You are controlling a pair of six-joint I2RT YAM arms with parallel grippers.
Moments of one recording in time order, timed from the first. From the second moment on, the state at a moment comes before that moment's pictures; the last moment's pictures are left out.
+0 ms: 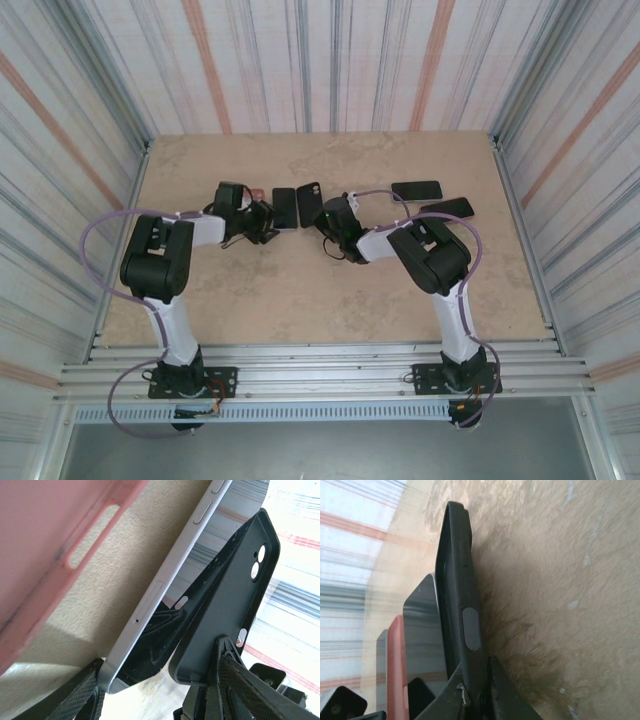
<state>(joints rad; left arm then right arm) -0.20 1.92 1.01 0.08 0.58 -1.25 0.67 2.15 1.13 0.52 0.15 1.20</state>
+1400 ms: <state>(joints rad) -0.17 1.79 1.06 -0.10 0.61 -1.12 0.64 2.08 1.22 0.18 0.07 0.94</state>
